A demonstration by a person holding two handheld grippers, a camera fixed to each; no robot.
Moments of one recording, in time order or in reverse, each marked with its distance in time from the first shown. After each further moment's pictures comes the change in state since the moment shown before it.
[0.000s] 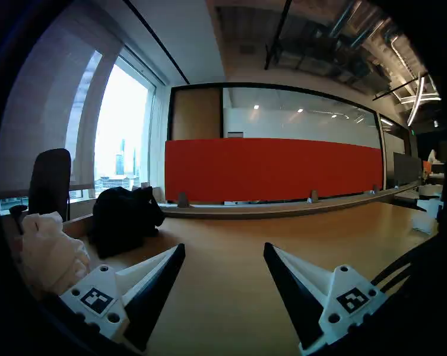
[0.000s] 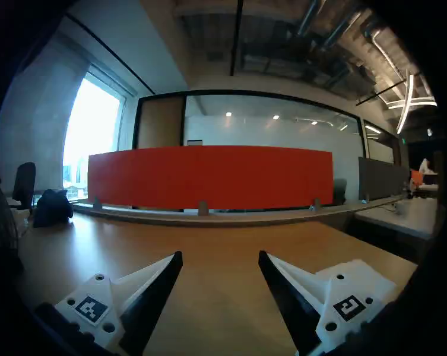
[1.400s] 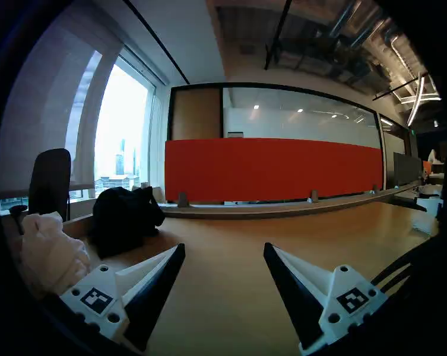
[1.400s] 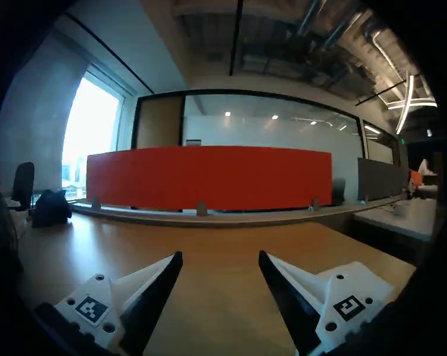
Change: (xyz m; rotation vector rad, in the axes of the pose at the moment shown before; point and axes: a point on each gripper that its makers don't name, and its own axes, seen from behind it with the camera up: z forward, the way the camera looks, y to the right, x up) left arm 0.000 0.000 0.000 0.000 0.000 0.000; right arm -0.001 0.001 0.004 -0.004 -0.005 -0.006
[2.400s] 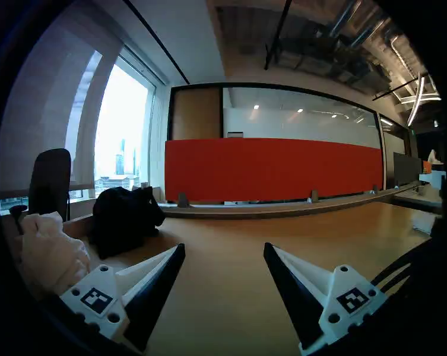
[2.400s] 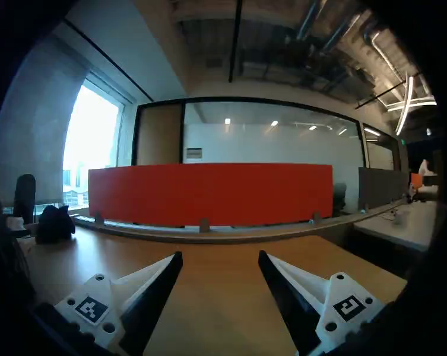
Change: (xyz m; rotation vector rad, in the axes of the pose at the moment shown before) left arm 0.001 -0.001 0.000 0.000 0.000 0.000; right arm 0.057 -0.001 -0.004 -0.001 0.029 0.017
